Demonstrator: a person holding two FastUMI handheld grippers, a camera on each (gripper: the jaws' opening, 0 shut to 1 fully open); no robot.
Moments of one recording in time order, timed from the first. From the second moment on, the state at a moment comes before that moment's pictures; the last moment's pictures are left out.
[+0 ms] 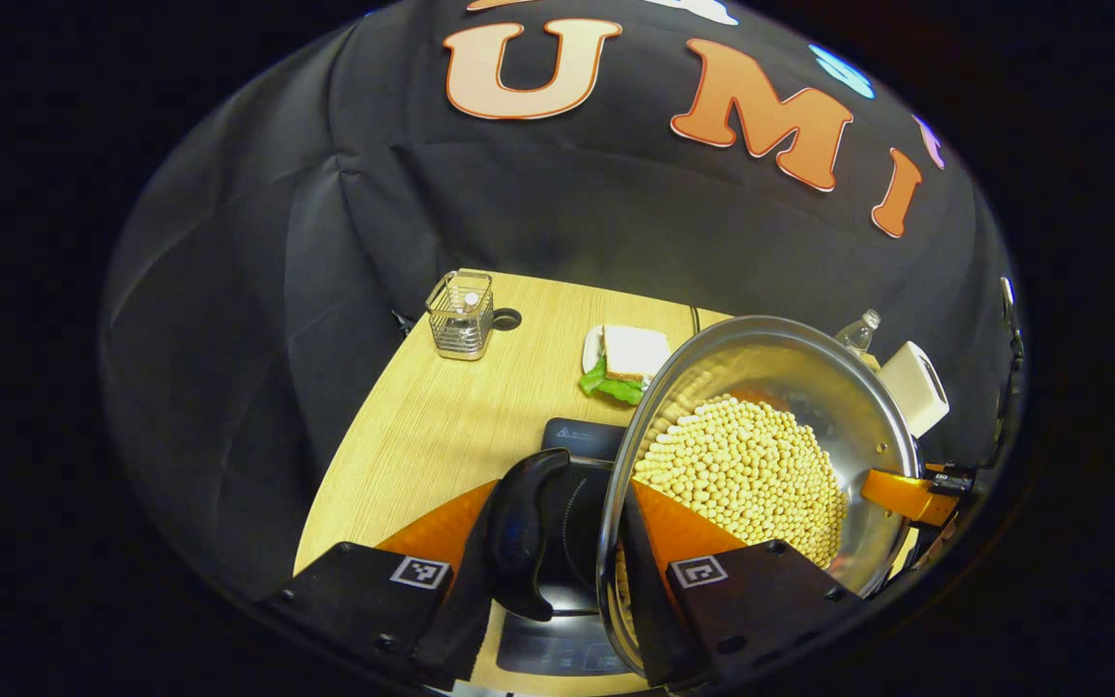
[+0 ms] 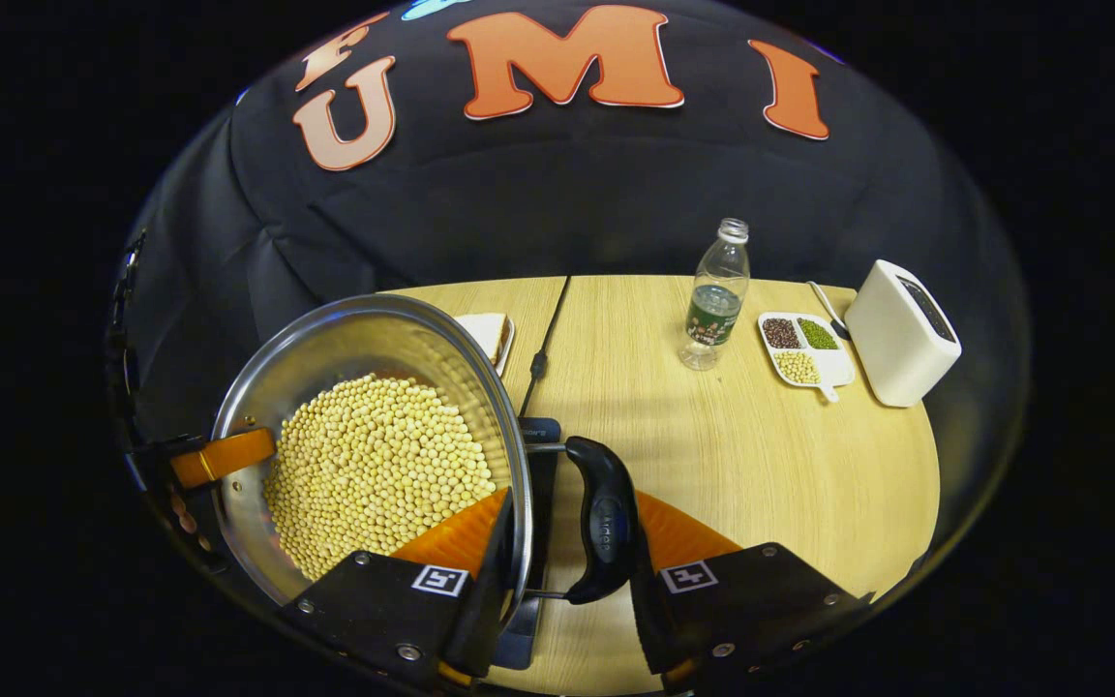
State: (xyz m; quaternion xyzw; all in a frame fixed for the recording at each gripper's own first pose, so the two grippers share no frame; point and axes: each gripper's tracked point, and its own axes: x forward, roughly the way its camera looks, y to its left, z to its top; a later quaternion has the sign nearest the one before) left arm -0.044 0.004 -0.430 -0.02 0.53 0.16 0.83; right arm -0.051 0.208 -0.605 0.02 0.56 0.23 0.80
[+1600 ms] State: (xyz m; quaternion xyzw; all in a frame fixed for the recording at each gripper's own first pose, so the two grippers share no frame) left arm -0.042 0.007 -0.423 -0.04 0.57 0.17 0.80; right arm -0.049 0.196 -0.599 0.02 0.61 0.21 0.76
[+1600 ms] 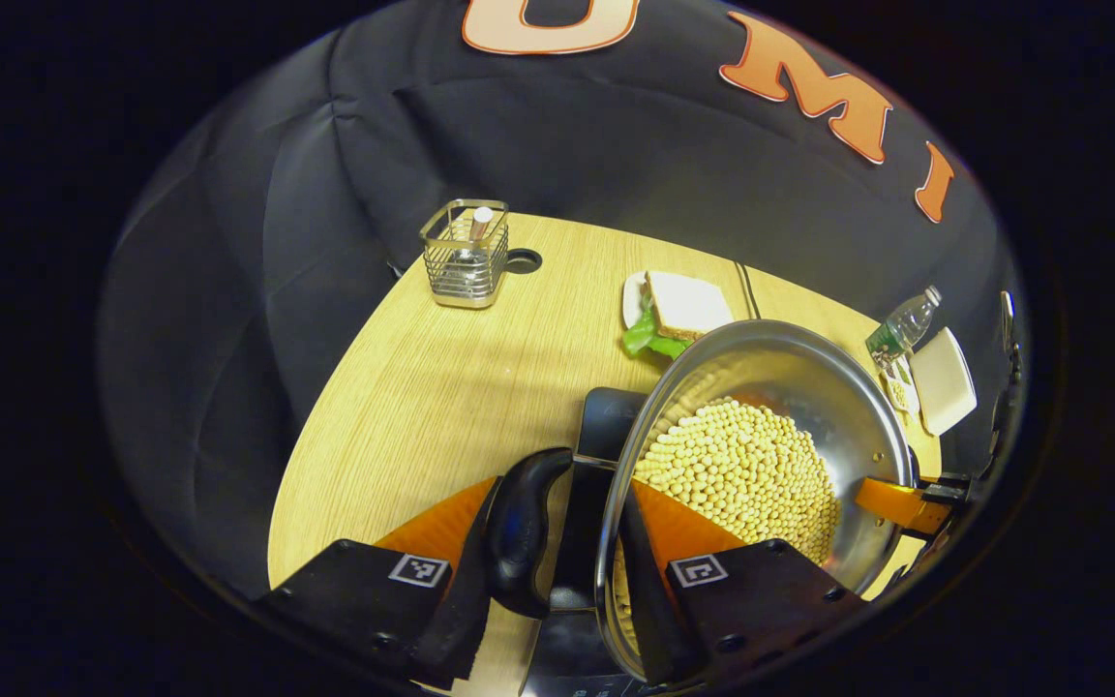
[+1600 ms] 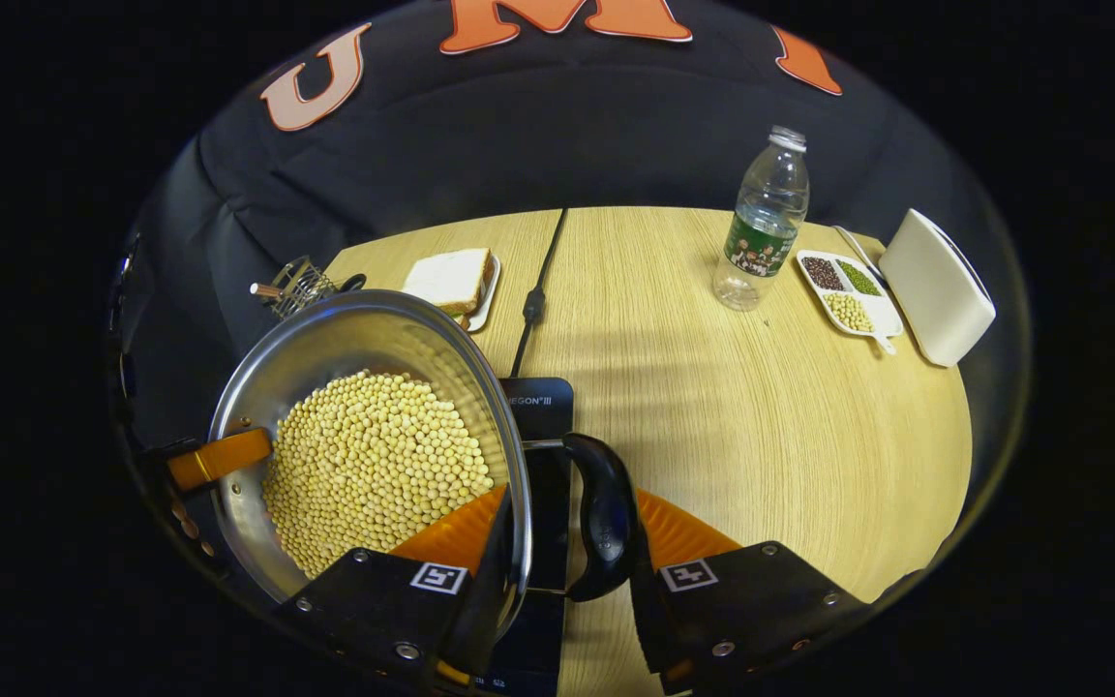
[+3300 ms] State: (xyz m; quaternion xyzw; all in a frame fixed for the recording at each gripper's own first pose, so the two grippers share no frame) left arm 0.025 -0.086 -0.235 0.04 0.32 0.21 0.92; right arm 0.096 -0.045 -0.367 0.04 0.34 0.22 0.91
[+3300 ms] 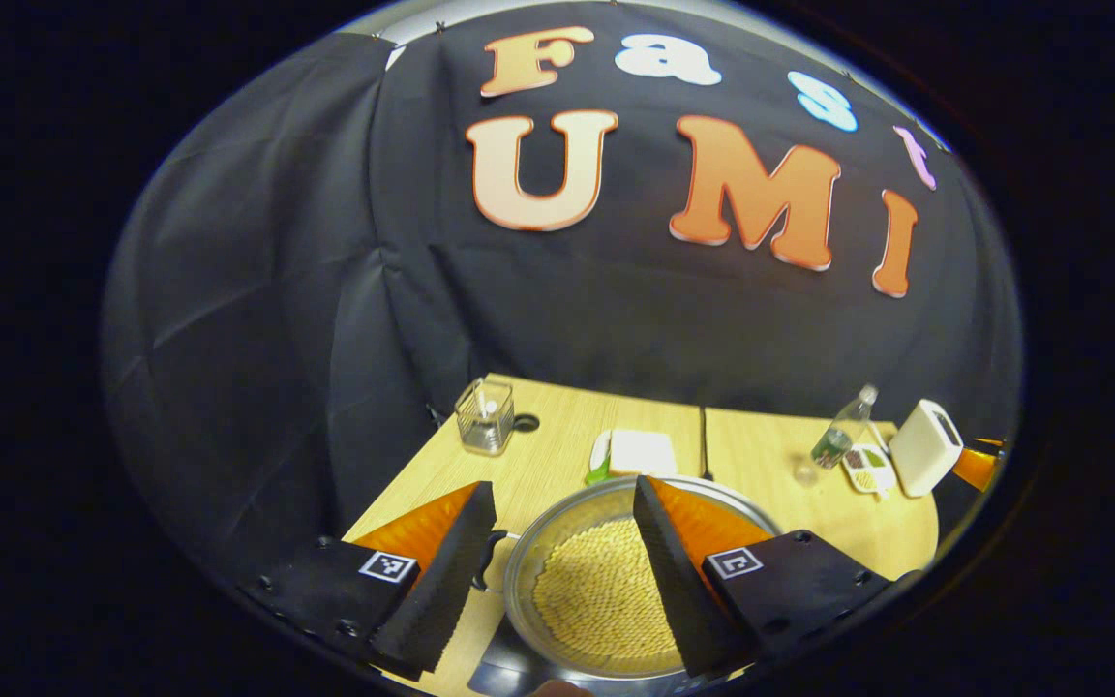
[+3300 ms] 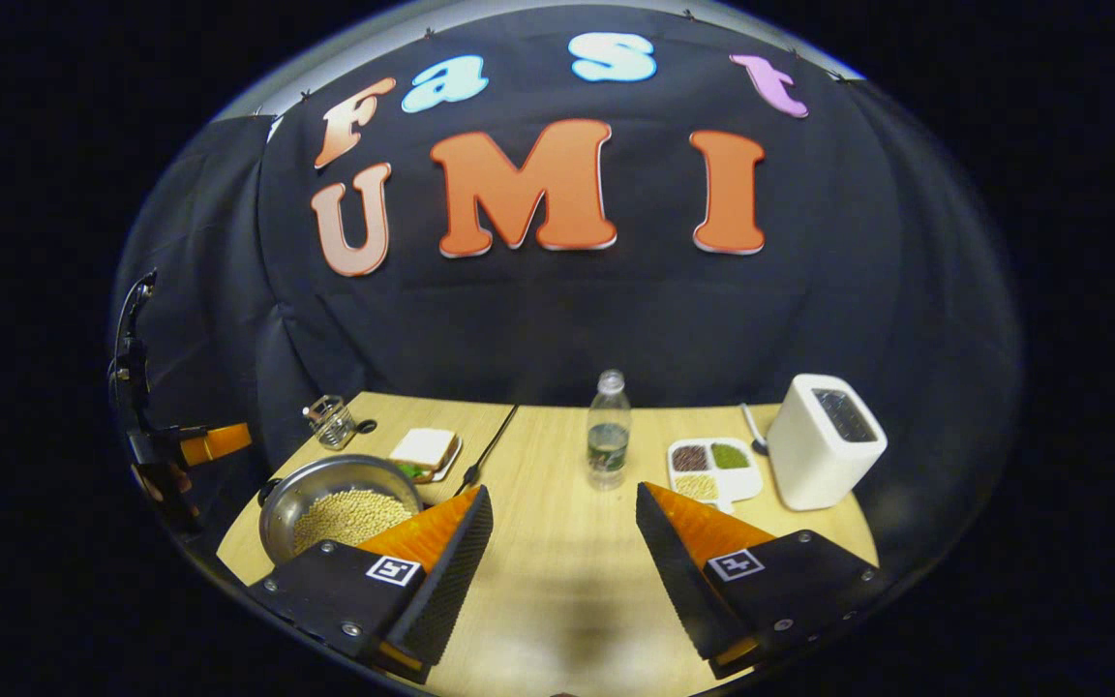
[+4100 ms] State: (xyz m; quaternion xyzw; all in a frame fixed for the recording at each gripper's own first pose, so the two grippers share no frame) left arm 0.055 -0.223 0.010 0.06 0.03 0.15 0.99; right arm 0.166 -0.157 -0.160 0.03 0.05 0.19 0.98
